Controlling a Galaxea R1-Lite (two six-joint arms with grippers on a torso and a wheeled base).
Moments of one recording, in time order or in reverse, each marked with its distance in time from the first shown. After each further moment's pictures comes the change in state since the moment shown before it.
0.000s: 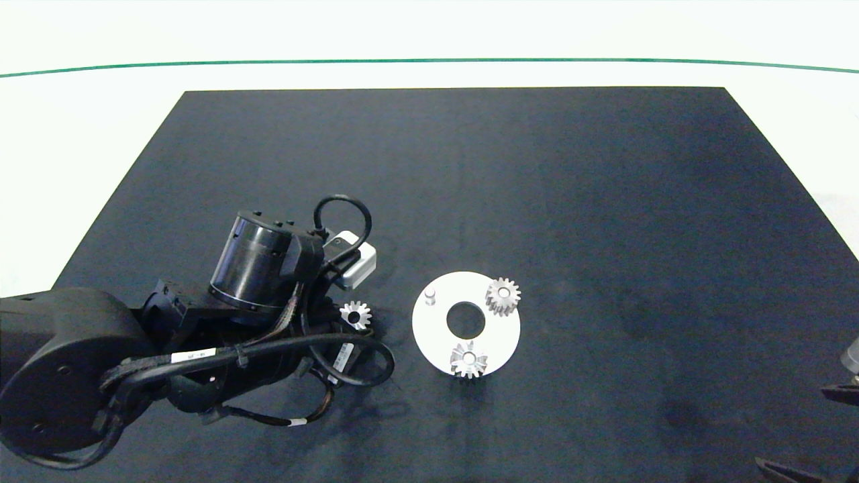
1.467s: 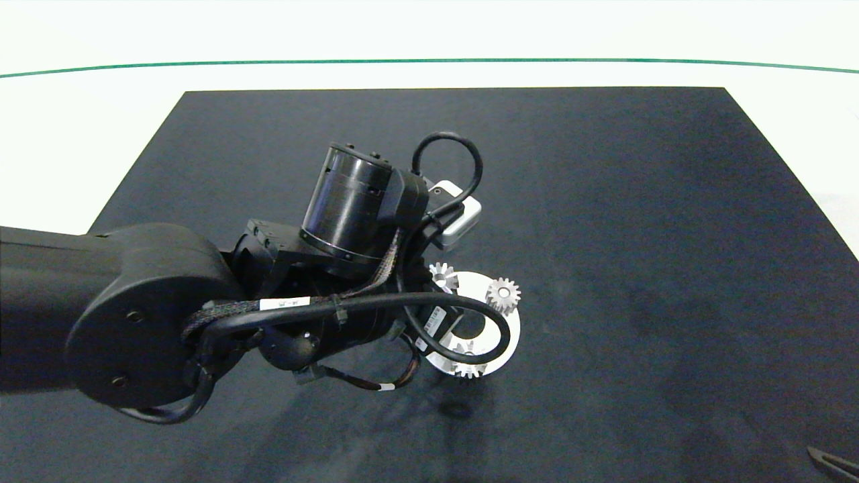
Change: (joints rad) left arm -0.186 0.109 -0.329 0.098 0.022 0.053; right arm 0.054 -0.179 -0.029 -0.019 0.005 -0.033
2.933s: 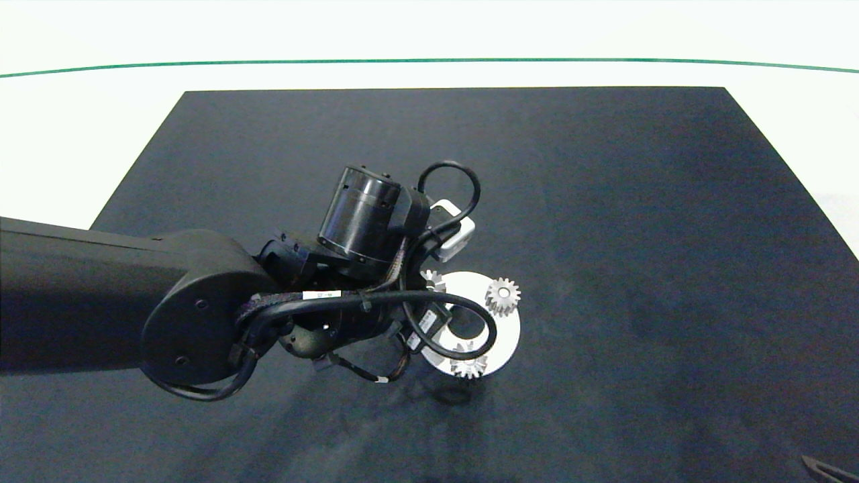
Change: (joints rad) left arm 0.052 0.061 -0.004 -0.001 0.000 0.073; right arm 0.016 0.003 0.015 0.000 0.000 0.000
